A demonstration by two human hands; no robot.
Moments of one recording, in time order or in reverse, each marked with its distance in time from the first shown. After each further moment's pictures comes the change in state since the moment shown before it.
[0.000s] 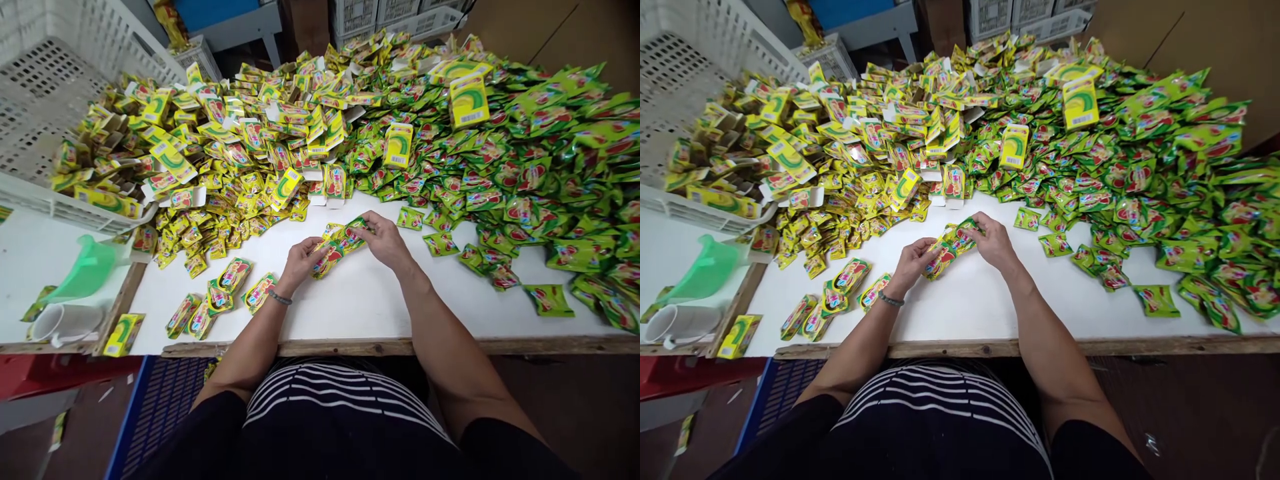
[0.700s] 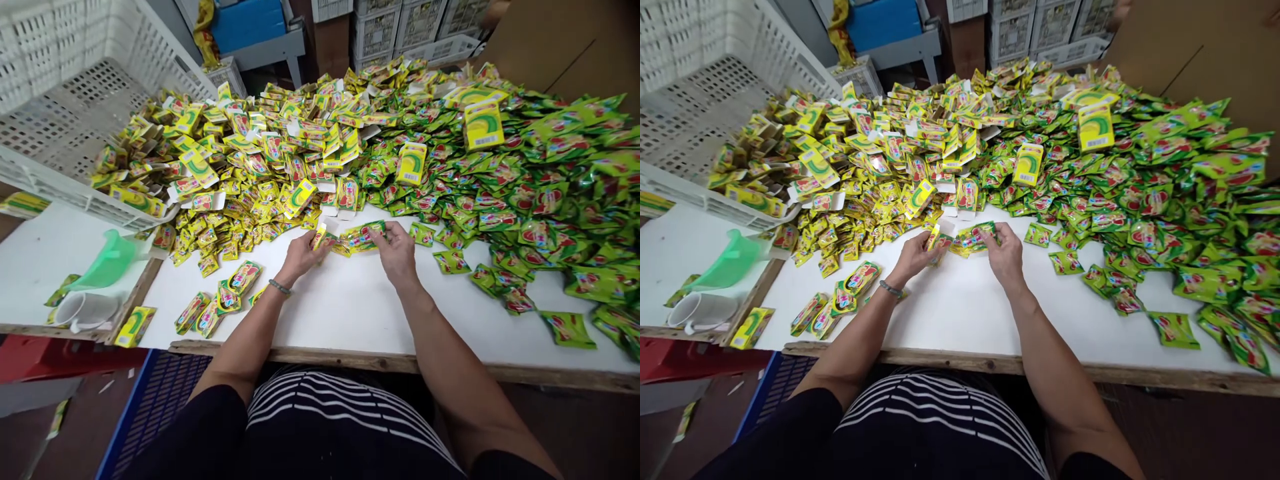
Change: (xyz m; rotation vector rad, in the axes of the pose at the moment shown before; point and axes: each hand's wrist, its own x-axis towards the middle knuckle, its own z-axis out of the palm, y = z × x) left_hand 0.017 0.032 -0.022 0.967 0.118 0.154; right_hand 0.000 0.007 0.015 0.135 0.317 -0.013
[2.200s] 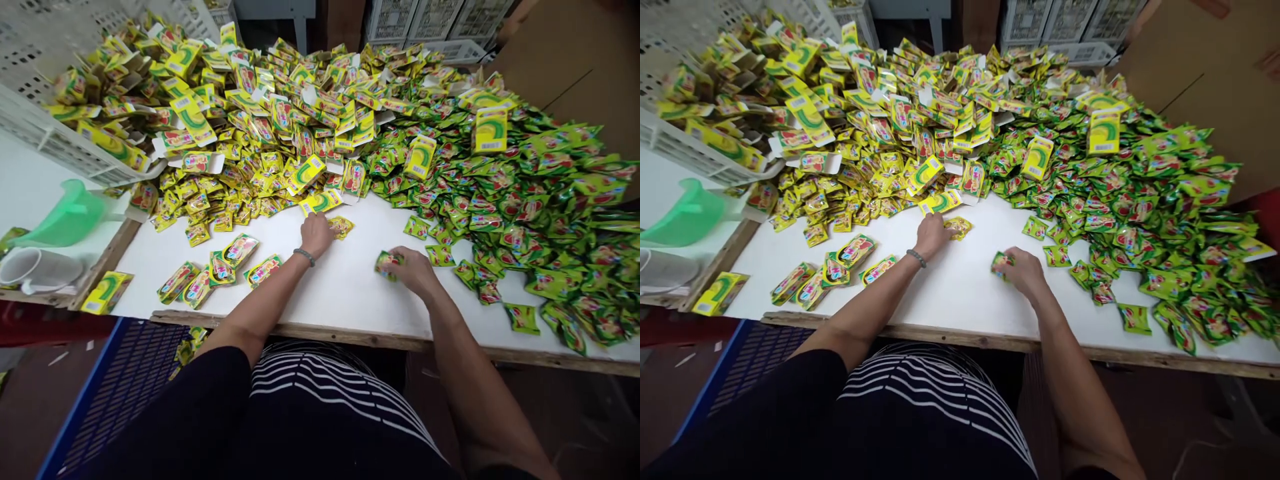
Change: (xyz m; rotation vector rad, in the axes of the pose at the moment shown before) left_hand 0.017 0.028 0.036 0.280 -0.002 -0.248; right_hand -0.031 0.000 -0.076 -1.002 -0.383 0.113
